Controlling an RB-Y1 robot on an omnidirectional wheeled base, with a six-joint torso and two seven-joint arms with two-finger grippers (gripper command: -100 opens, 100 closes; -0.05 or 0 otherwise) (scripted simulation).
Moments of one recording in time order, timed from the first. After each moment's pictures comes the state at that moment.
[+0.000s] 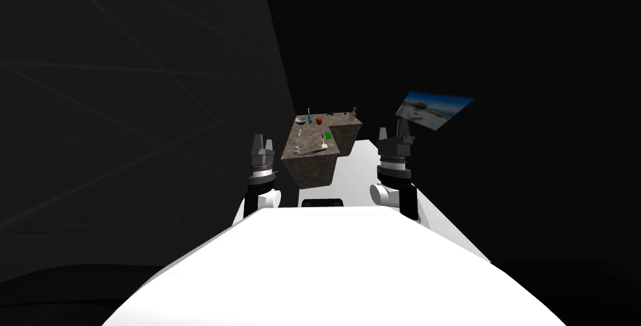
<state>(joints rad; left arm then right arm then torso) 0.49 0.04 -0.05 -2.23 0.00 -0.48 -0.12 0.45 -0.04 -0.01 -2.38 -0.02 -0.38 -0.01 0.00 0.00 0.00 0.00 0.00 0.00</state>
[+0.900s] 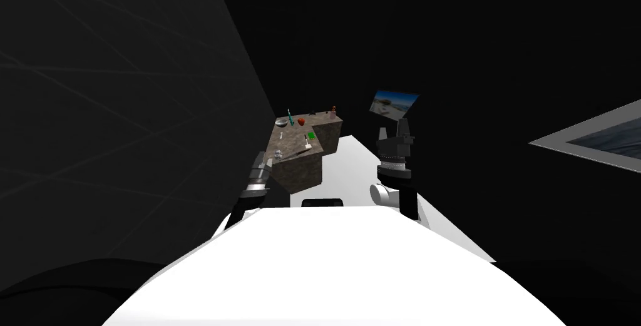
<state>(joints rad) 0.68 0.25 0.00 -2.17 0.13 -0.38 -0.04 0.45 -0.04 -0.01 -2.38 -0.02 -0.38 -0.01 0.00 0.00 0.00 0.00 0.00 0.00</state>
